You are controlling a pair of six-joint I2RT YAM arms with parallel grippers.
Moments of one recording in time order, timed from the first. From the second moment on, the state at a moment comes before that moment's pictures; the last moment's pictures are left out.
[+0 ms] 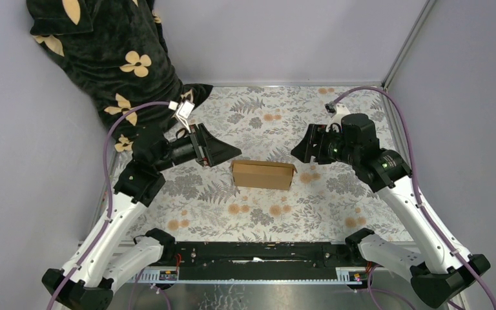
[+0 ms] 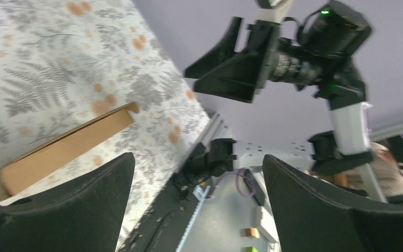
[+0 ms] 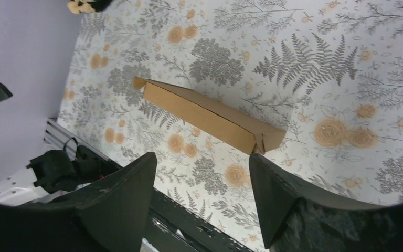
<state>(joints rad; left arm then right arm) -0.42 0.87 0.94 -0.11 0.72 -0.87 0.48 0.99 1.15 -0.71 -0.24 0.49</state>
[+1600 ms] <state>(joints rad) -0.58 0.92 0.86 -0.42 -0.01 -0.38 0.62 1.02 0.87 -0.53 0.01 0.24</state>
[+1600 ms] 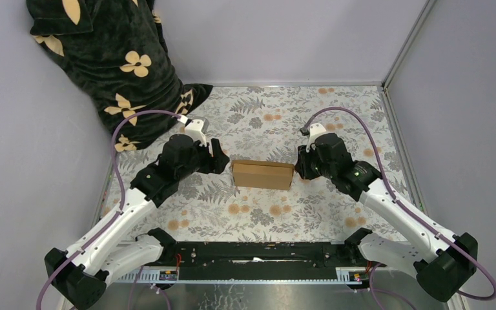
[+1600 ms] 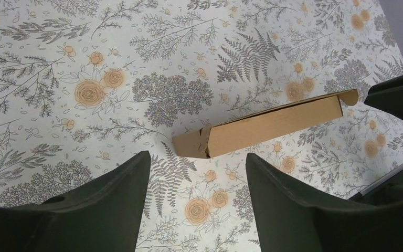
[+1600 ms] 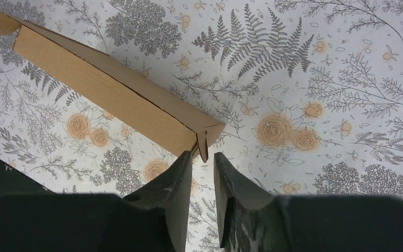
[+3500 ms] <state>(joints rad) -0.60 0.96 0.86 -0.42 0.01 -0.38 0.64 1.09 0.88 -0.51 0.02 0.20</state>
